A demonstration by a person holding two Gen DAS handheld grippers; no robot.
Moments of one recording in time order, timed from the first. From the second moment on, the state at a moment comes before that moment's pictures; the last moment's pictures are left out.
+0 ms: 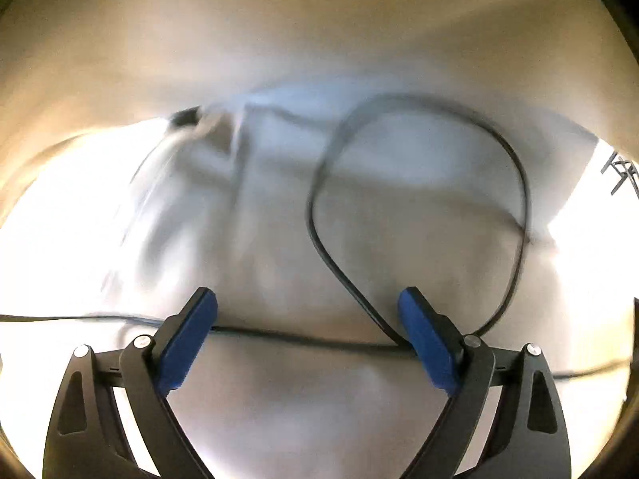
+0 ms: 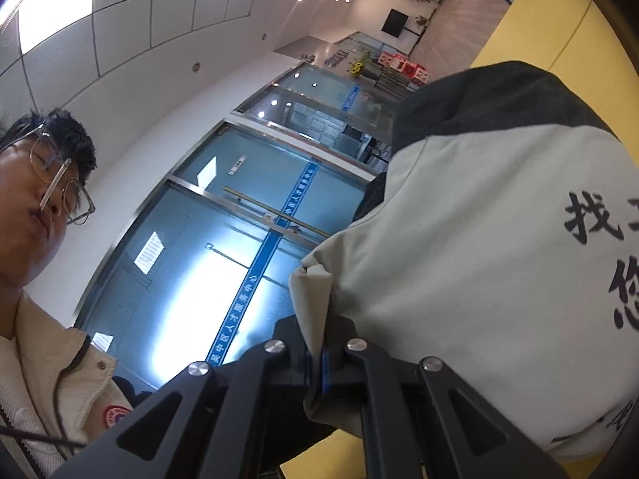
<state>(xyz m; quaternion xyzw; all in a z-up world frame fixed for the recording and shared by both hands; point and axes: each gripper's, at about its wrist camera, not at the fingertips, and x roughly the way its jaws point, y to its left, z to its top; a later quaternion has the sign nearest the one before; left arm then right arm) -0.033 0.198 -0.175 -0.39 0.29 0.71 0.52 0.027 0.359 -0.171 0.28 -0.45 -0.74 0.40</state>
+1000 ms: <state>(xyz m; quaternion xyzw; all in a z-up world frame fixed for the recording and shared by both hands) -0.075 0.039 -0.077 -0.35 0.00 0.89 0.29 0.085 0.295 -0.225 0.37 -0.07 -0.85 0.36</state>
